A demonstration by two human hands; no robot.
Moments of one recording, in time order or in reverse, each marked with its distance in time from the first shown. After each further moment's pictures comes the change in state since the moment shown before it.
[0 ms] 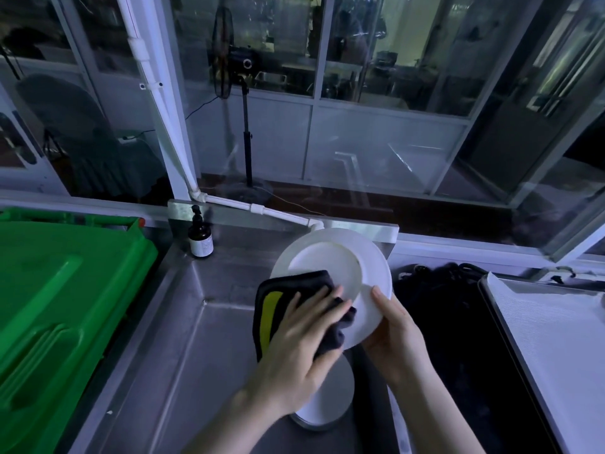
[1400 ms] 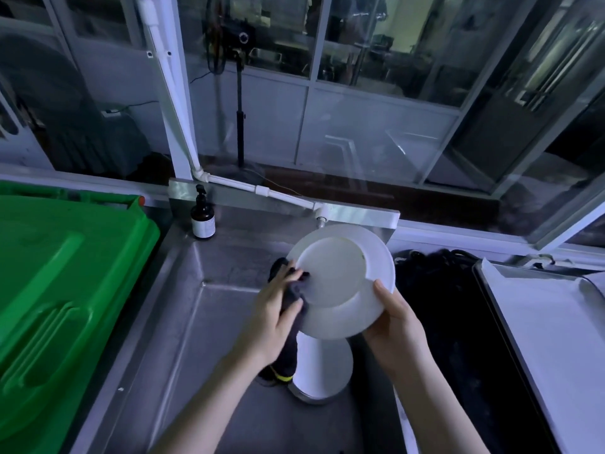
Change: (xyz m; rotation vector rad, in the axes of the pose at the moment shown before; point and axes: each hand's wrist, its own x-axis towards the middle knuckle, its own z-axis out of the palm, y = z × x) left_hand -0.026 -0.061 -0.023 -0.295 0.093 -0.351; right_hand -0.010 0.033 0.014 -0.045 0.173 -0.072
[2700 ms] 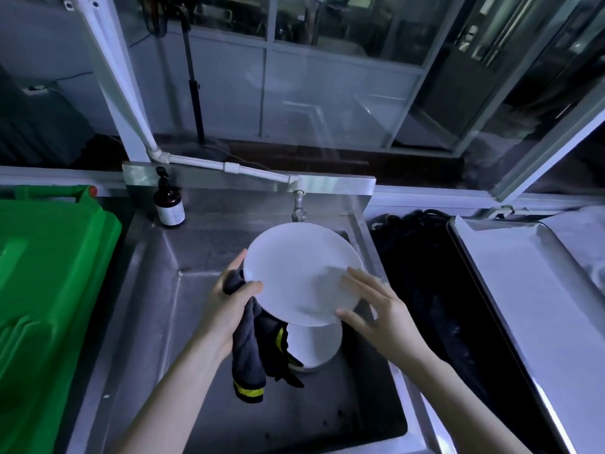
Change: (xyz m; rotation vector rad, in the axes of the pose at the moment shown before) left_hand 0.001 -0.034 -0.029 -0.616 0.097 -0.607; right_hand -0.031 0.013 -0.029 -1.474 -0.110 -0.440
